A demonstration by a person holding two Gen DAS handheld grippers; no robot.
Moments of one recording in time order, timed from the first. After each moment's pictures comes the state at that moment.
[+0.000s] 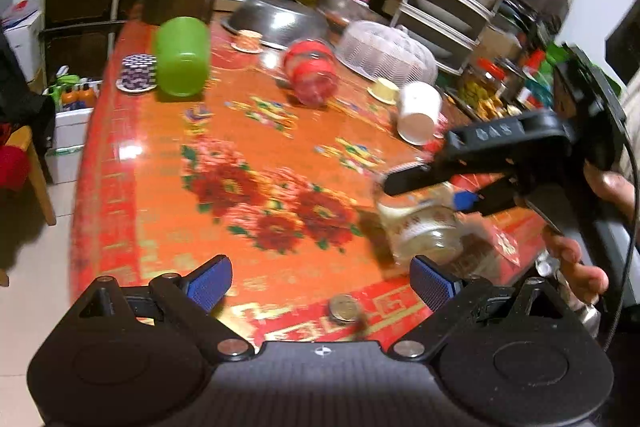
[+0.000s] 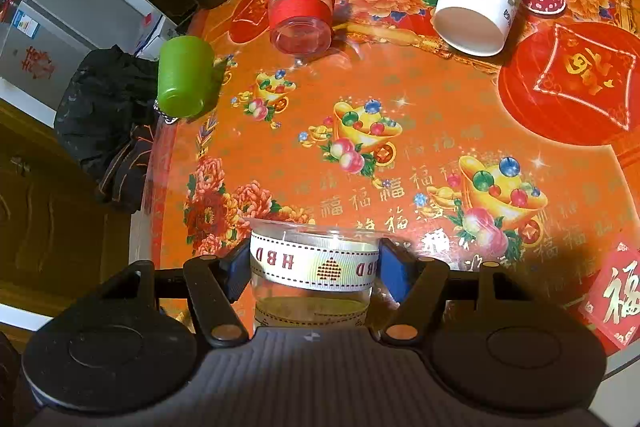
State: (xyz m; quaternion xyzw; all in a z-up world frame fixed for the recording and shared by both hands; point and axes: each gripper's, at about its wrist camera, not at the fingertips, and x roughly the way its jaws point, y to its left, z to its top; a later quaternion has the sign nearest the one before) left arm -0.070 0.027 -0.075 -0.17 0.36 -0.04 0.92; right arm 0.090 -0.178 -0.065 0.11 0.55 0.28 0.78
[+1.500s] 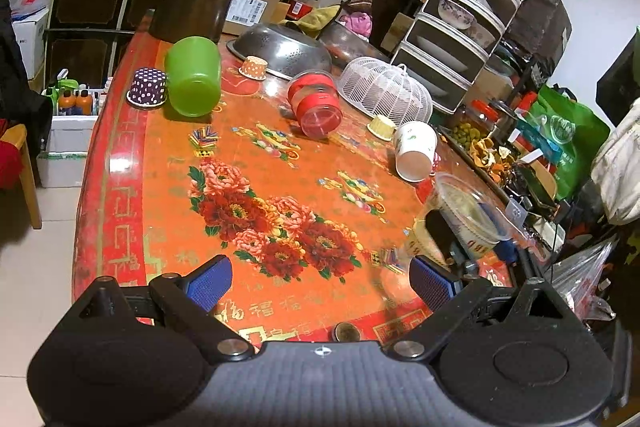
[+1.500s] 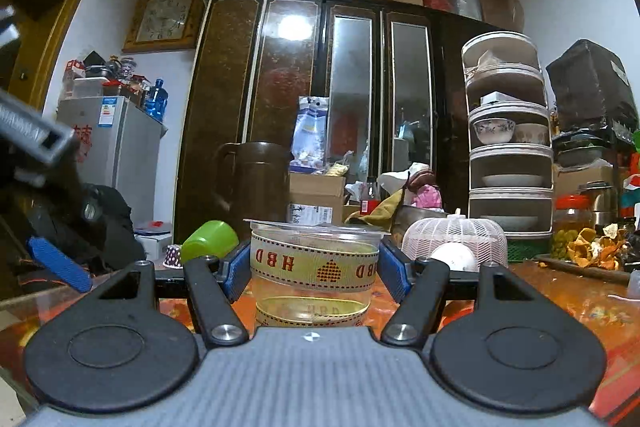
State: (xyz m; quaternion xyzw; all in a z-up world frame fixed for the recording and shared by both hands) left arm -0.076 0.042 -0.079 -0.21 0.31 -0.05 0.92; right arm -0.045 -0.167 -0.130 -0.02 -0.06 0.24 0.97
